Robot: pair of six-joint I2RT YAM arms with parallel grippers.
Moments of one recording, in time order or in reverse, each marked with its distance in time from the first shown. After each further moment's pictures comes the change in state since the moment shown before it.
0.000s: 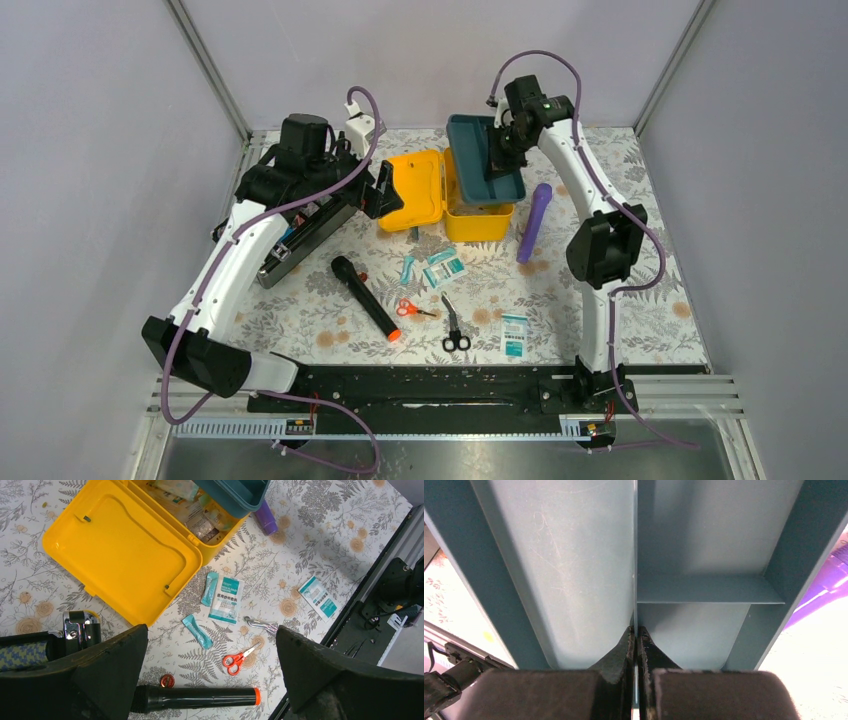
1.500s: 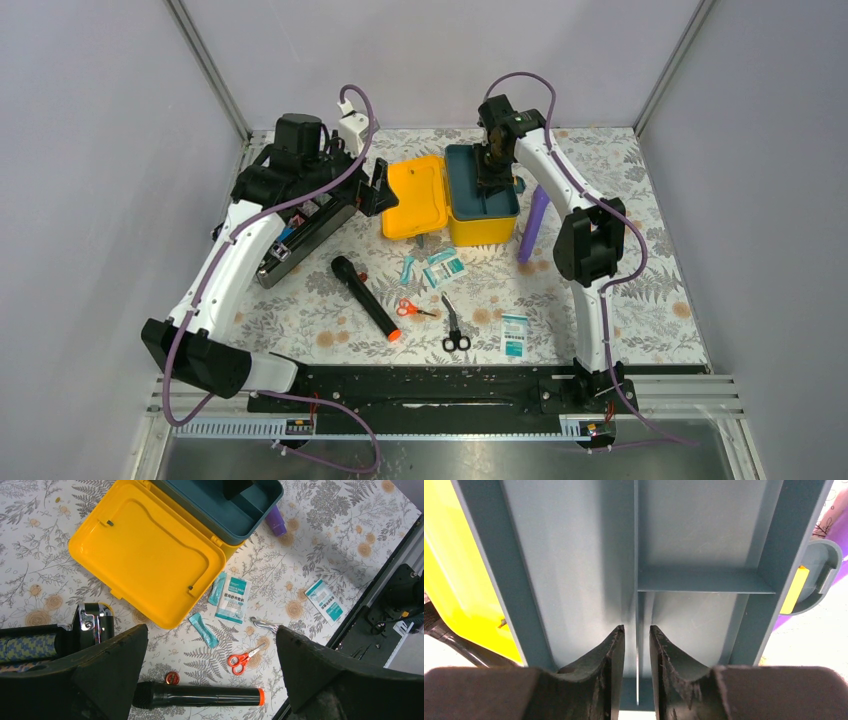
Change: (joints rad) left arm 0.034 -0.003 -0.005 0.000 -0.001 -0.001; right arm 0.089 0.072 -0.051 0.003 0.204 0.171
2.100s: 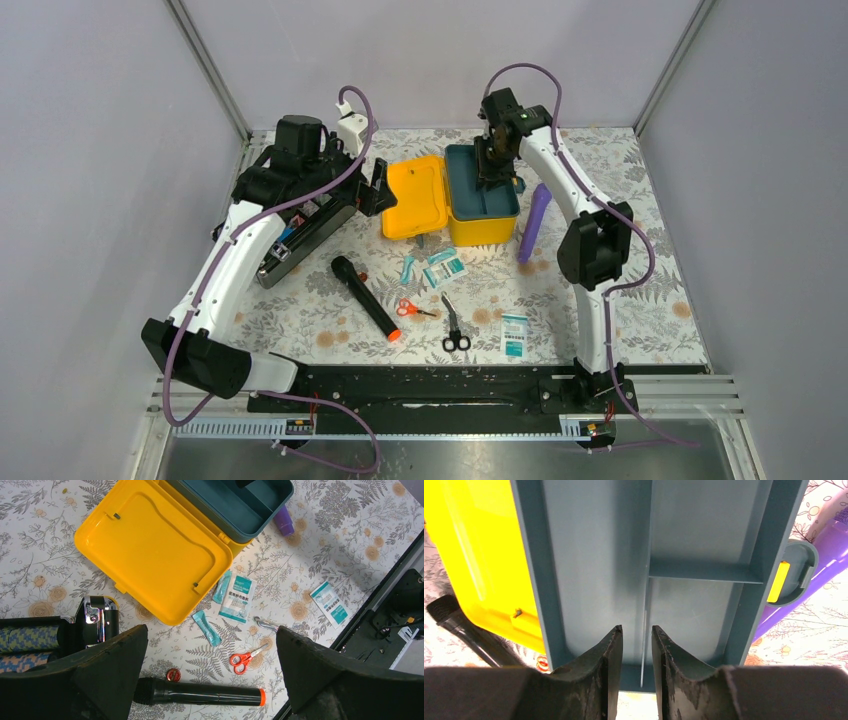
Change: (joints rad) left arm 0.001 -0.005 -0.015 0.005 -0.039 -0.017; right arm 0.000 -0.051 0.007 0.014 -0.012 -0.023
